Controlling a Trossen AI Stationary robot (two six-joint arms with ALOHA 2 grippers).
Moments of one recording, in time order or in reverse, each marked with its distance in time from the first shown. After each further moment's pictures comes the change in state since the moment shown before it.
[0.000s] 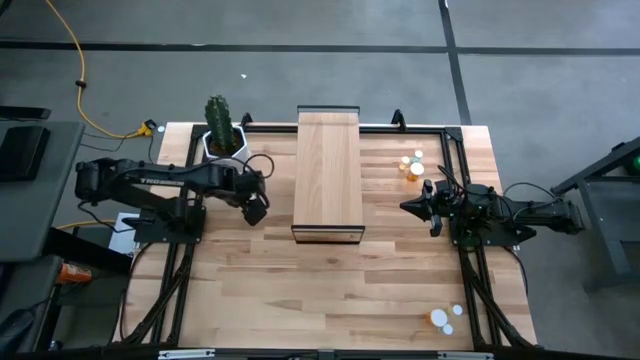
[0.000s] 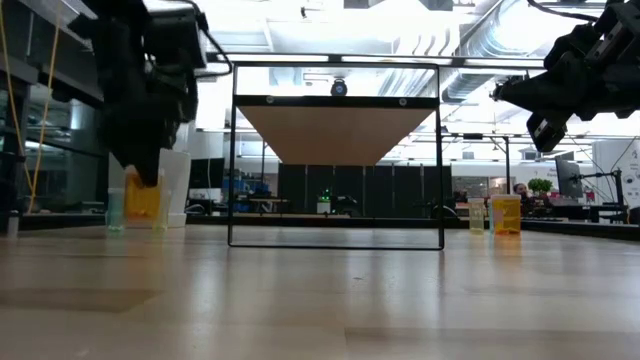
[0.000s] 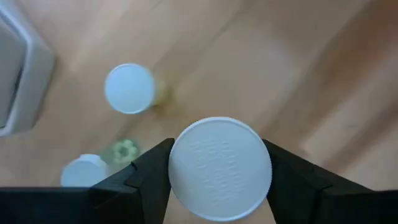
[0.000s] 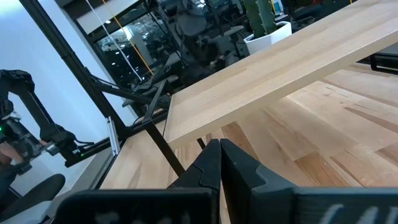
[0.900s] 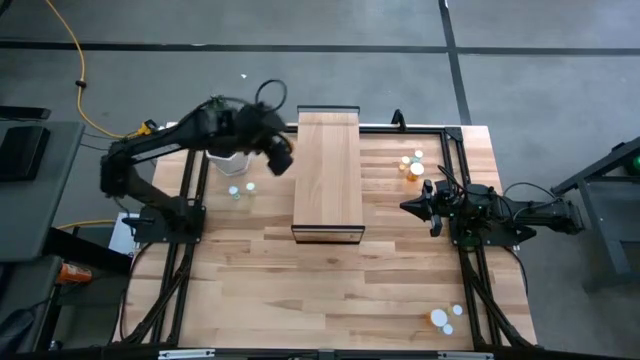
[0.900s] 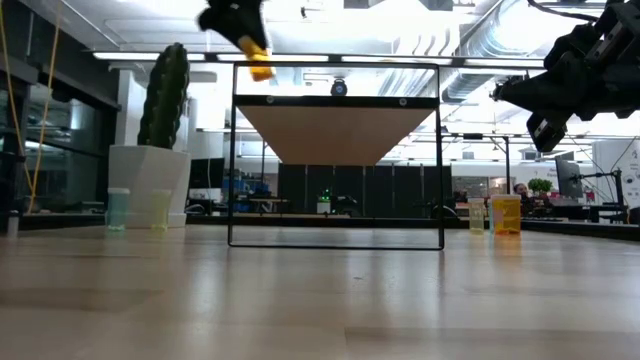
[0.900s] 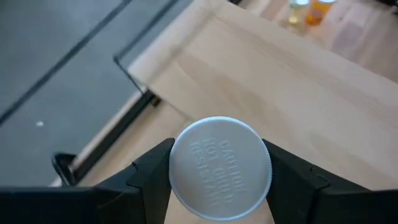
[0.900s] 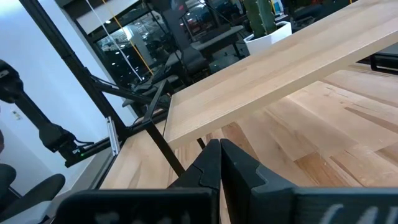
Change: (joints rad) left arm 0.099 0.267 0.936 -0.264 -0.227 0.305; right arm 0.000 0.000 0.000 0.000 0.000 0.000
